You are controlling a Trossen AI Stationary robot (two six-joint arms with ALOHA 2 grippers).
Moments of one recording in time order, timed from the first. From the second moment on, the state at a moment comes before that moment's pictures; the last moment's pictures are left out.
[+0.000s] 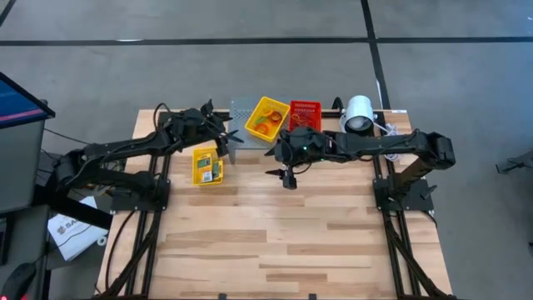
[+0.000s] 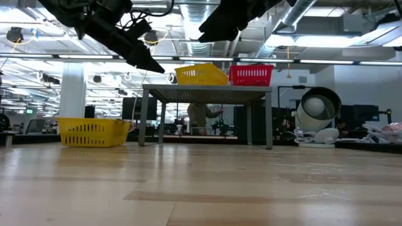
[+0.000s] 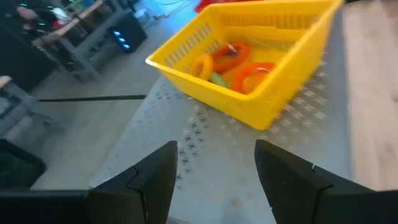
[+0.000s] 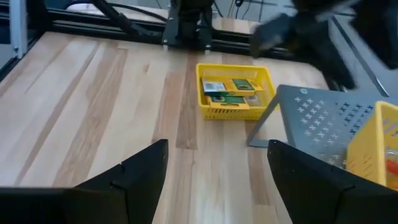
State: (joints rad) left arm 0.51 1.12 0.67 0.10 -0.09 0.44; right arm -0.07 1.55 1.25 -0.25 -0.05 -0.17
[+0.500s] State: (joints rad) left arm 0.51 1.31 0.75 0.24 -0.17 0.47; right arm -0.05 1.55 1.25 -0.30 -0.05 -0.17
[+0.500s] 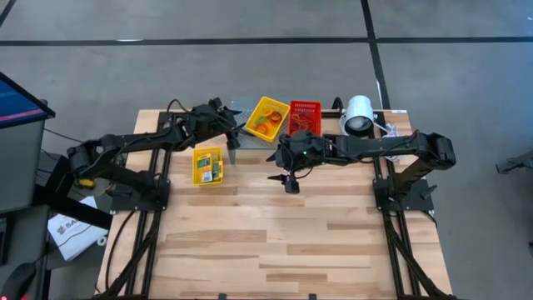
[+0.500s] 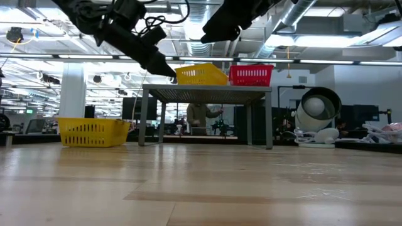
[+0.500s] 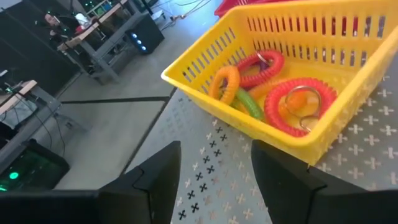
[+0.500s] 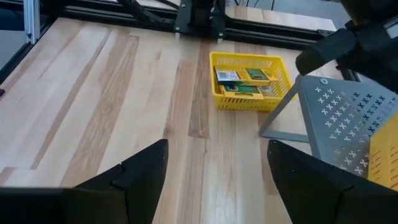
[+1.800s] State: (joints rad) left arm 0.39 1.30 0.76 0.25 -0.10 0.44; right arm -0.09 1.43 1.25 -0.31 0.08 -0.16
